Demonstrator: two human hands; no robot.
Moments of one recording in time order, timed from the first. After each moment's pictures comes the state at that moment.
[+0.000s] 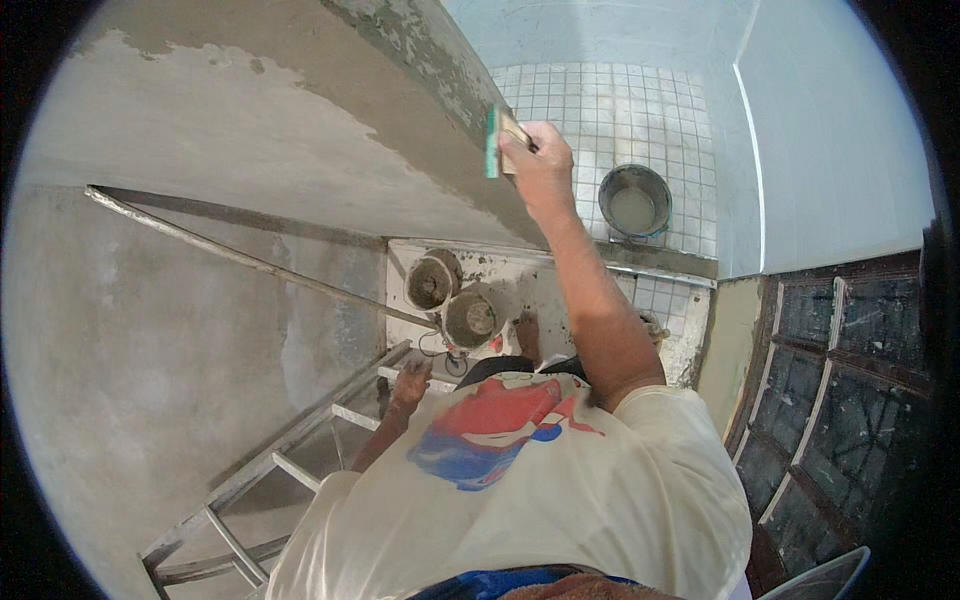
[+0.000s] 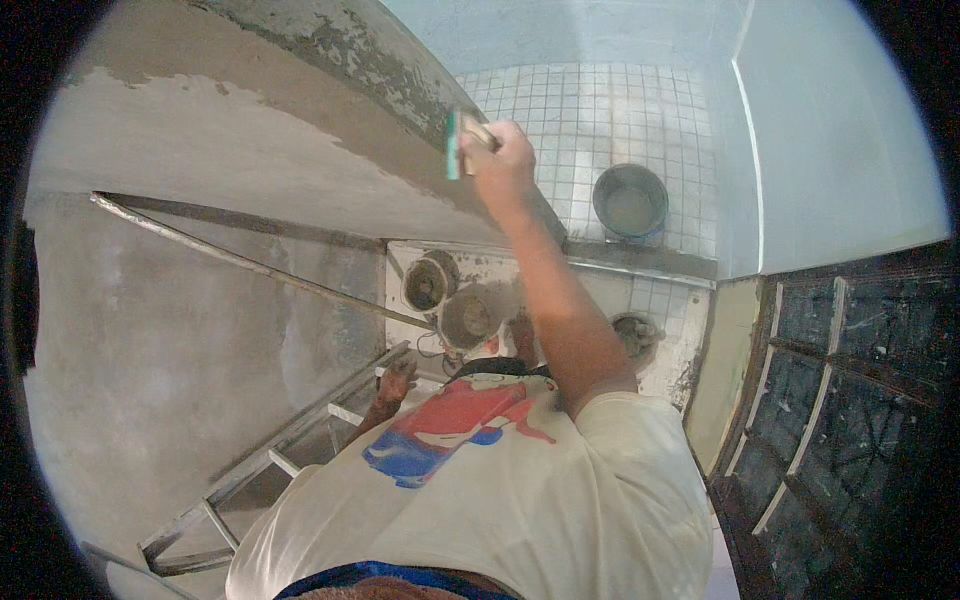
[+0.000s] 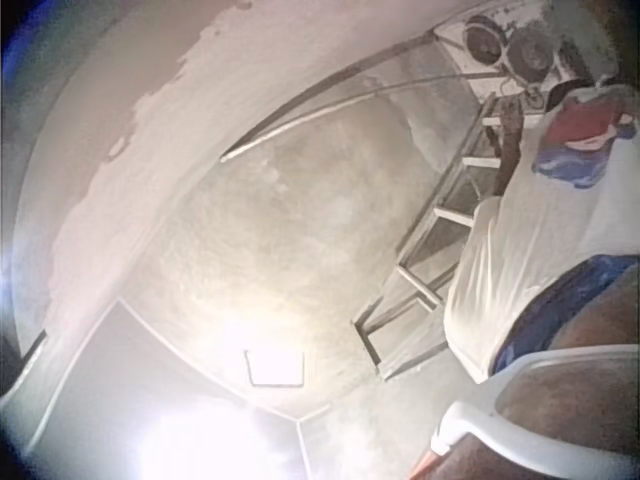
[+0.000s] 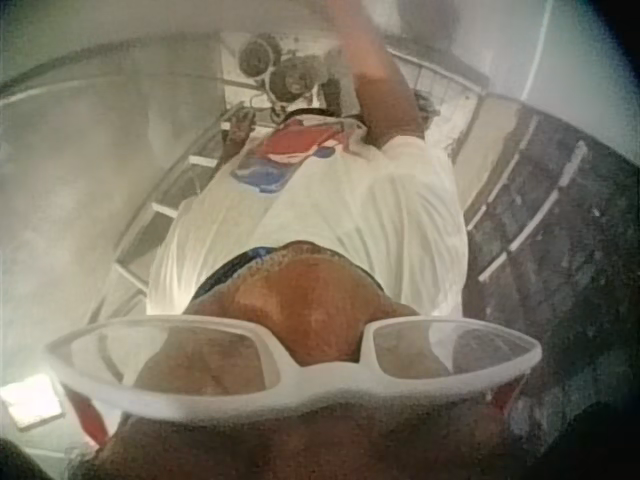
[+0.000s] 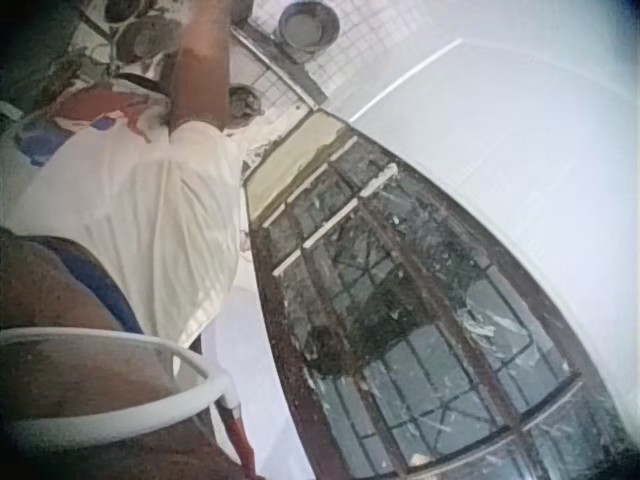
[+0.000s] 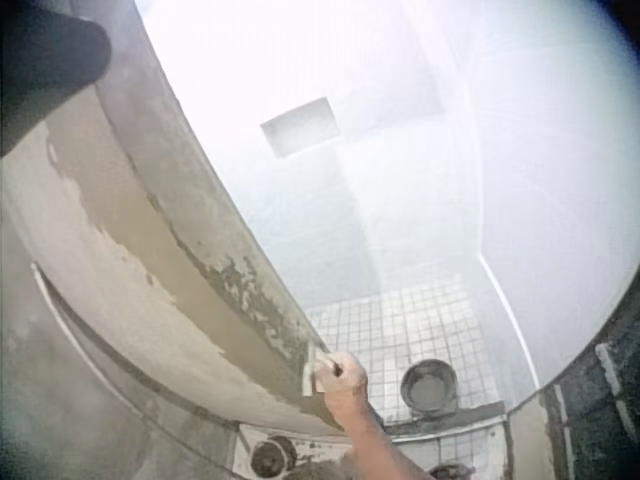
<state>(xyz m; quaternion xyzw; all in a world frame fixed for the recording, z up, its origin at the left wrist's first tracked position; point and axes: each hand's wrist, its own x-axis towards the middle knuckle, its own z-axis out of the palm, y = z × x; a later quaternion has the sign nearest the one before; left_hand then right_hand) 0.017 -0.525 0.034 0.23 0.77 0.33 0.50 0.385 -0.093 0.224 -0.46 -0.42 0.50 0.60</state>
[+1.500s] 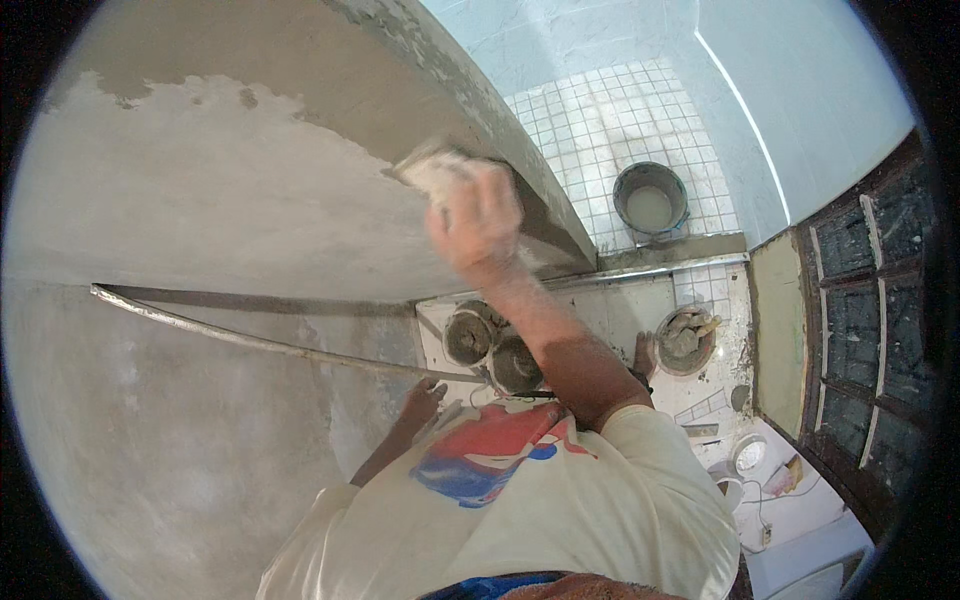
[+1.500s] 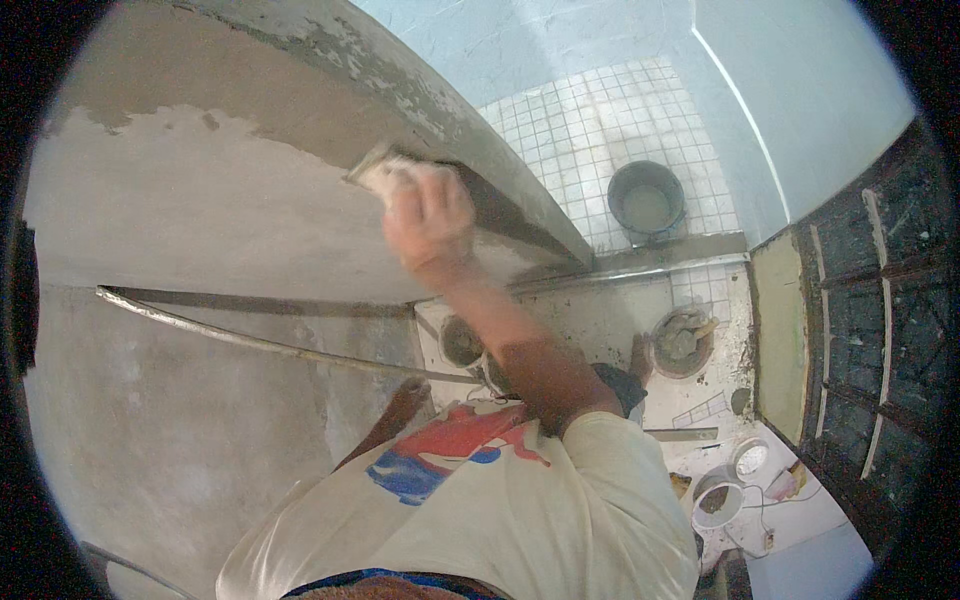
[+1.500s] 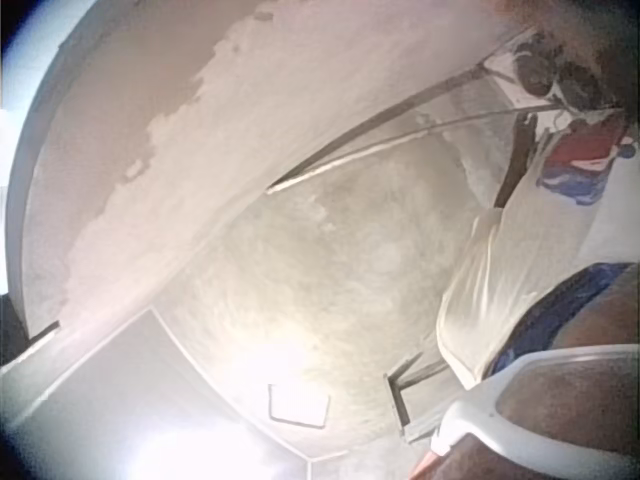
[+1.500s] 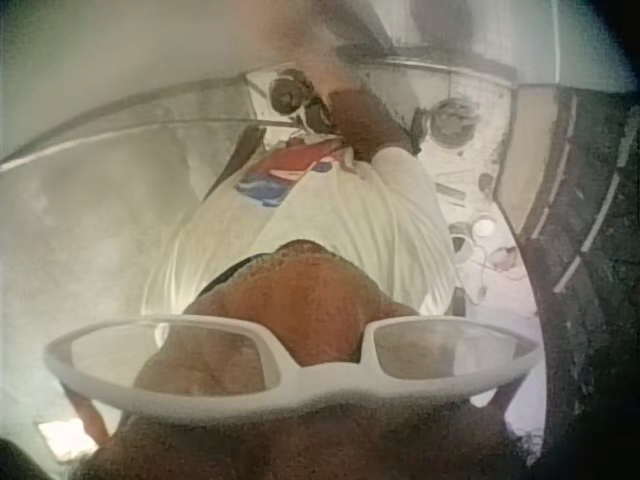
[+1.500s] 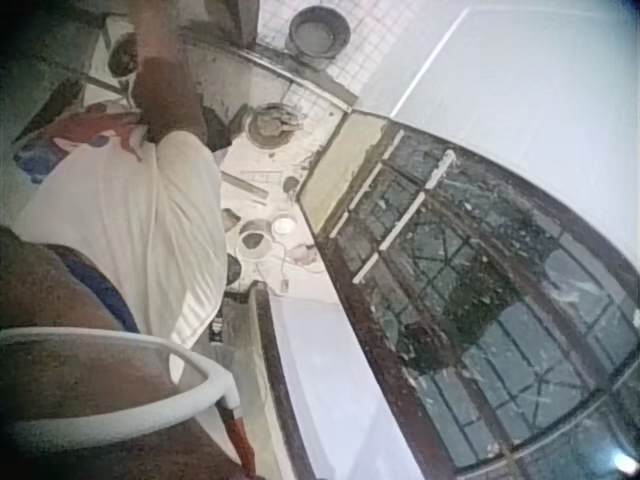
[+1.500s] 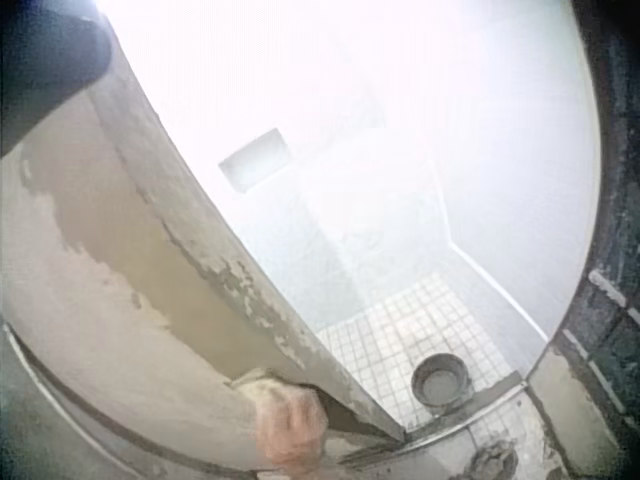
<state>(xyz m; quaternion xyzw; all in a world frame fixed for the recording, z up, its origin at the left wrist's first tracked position) -0.127 -0.394 0.047 0.49 0.78 0.00 0.39 0.267 -0.146 0.274 -0.44 -0.56 -0.04 0.70</state>
